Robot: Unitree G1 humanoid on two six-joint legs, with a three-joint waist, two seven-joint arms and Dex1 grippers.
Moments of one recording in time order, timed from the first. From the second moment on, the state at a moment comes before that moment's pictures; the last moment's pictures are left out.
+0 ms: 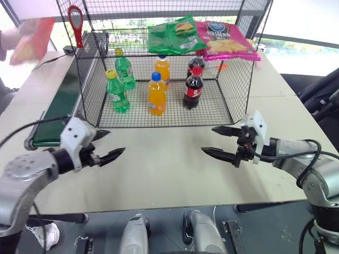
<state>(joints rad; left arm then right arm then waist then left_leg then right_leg) 0.09 0.90 0.41 -0.58 -0.52 0.67 -0.72 -0.29 -0.75 -0.10 -0.45 0.68 0.79 0.83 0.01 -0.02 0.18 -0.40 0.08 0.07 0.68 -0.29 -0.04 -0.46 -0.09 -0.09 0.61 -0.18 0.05</state>
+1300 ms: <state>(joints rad) 0.12 0.93 0.45 0.08 0.36 -0.38 -0.27 -0.34 -0.77 -0.05 -0.51 0.68 0.82 0.79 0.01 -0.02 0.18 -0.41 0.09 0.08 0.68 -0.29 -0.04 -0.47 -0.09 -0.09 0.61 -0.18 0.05</state>
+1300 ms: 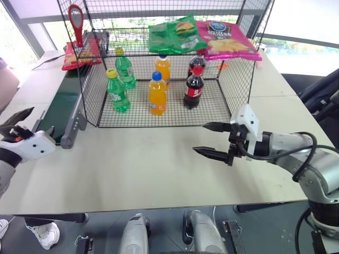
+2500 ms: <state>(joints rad) 0.10 0.93 0.41 0.08 0.41 -0.31 -0.21 -0.31 -0.77 -0.05 -0.53 0.69 0.82 0.77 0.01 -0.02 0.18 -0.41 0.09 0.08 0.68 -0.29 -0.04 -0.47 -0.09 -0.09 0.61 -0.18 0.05</state>
